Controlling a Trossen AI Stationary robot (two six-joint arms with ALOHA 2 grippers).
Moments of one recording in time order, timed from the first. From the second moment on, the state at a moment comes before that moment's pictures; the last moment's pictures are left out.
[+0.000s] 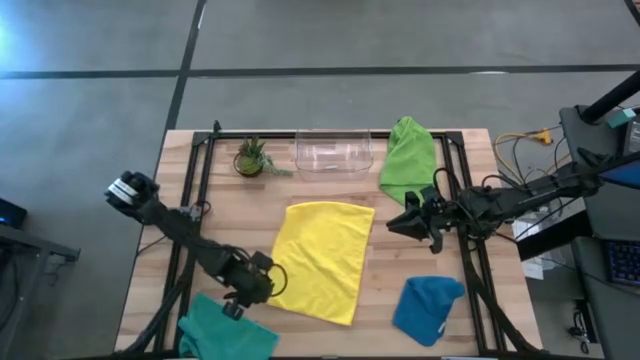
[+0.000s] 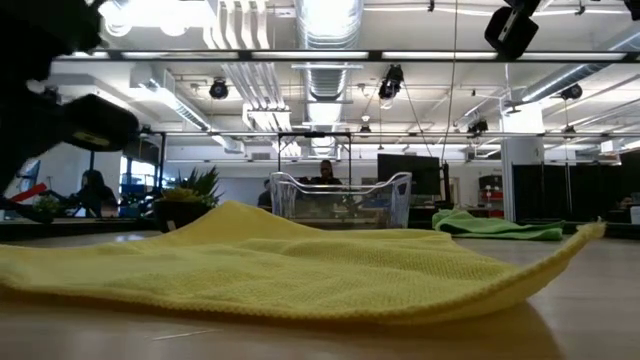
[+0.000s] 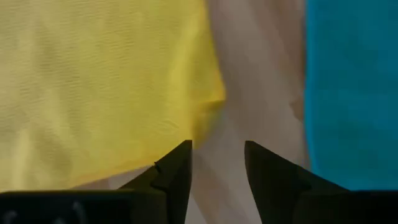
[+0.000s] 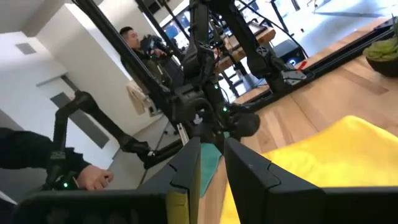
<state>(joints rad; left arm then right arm) -0.60 1.54 0.86 -0.49 0.10 -0.19 0.28 0.75 0.48 0.26 0.09 0.62</state>
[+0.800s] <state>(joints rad) -0.56 1.63 0.86 -0.38 0.24 -0.12 0.30 0.76 0.48 0.26 0.09 0.65</state>
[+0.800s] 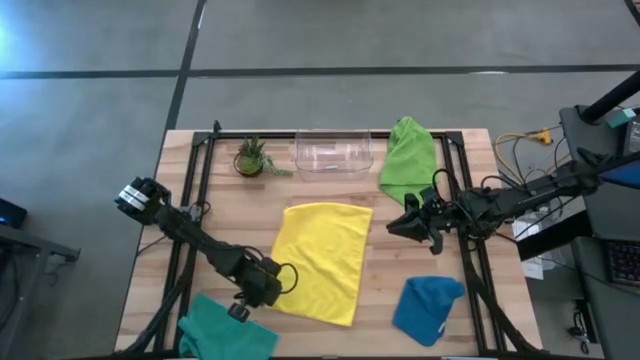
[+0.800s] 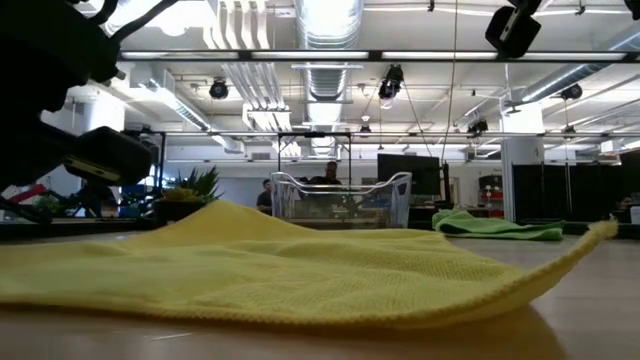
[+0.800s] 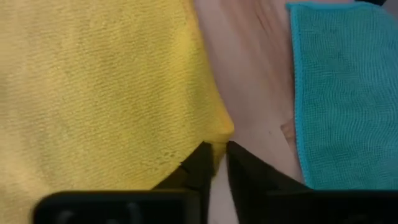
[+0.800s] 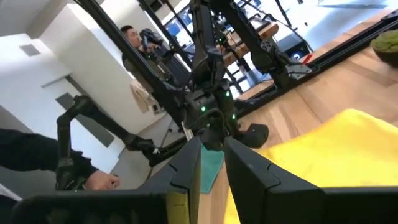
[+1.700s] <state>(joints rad) -0.55 1.57 0.86 -0.37 0.18 -0.14 0.64 1.64 0.98 0.06 0.02 0.52</state>
